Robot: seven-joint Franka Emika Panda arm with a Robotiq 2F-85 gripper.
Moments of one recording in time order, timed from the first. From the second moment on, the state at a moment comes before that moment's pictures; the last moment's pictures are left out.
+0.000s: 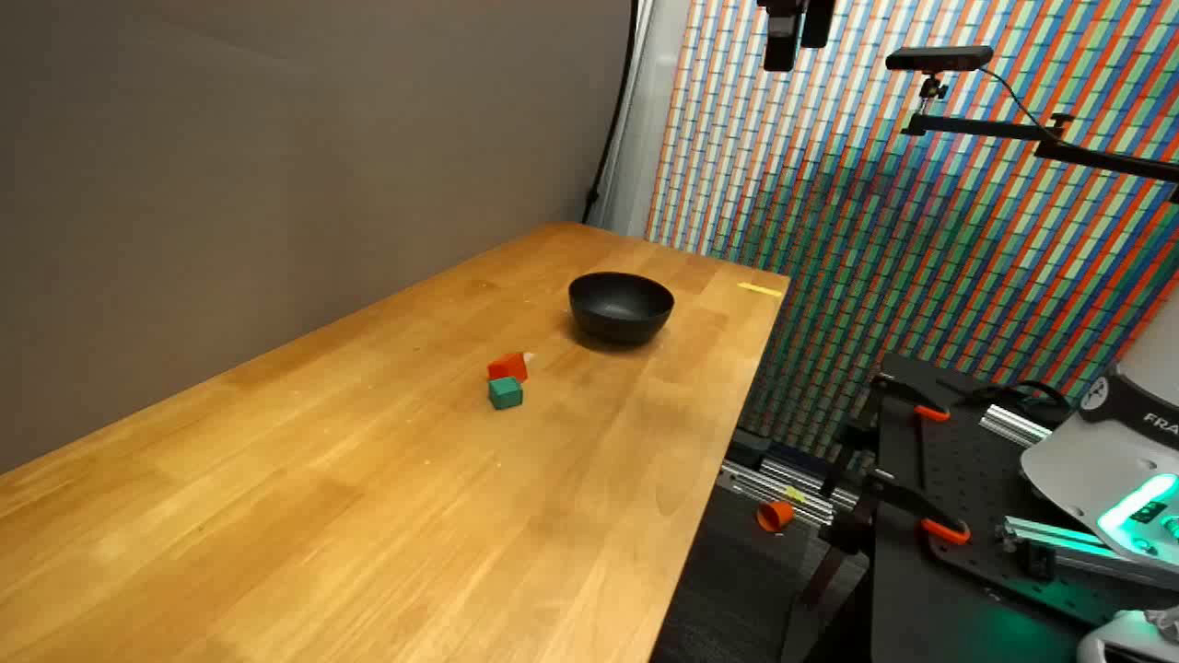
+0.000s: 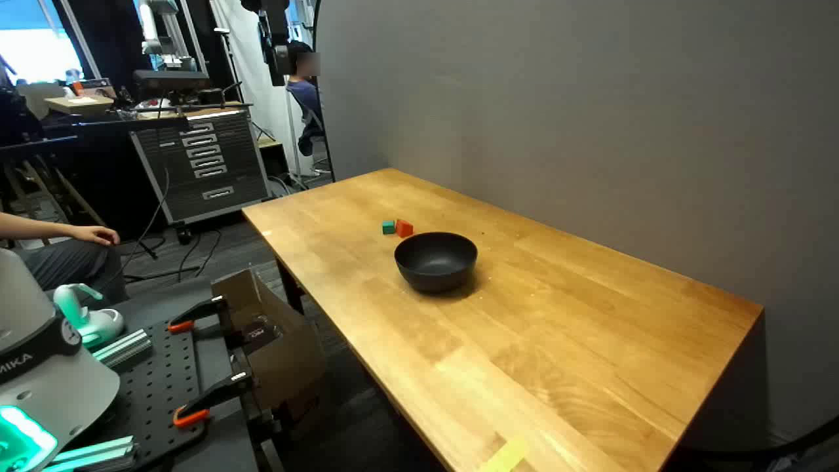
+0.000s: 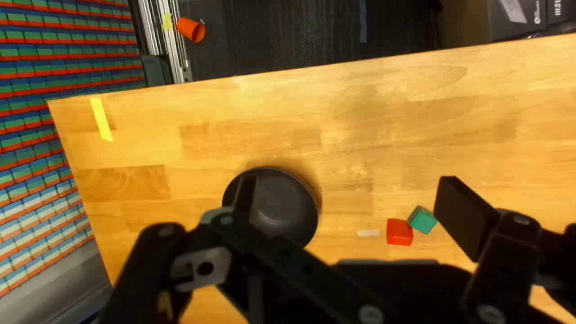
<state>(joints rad) 0.02 -0.31 0.33 -2.11 -0.12 1.69 0.42</state>
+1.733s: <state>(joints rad) 0.17 0.44 0.17 -1.81 -0.16 2.24 0.81</state>
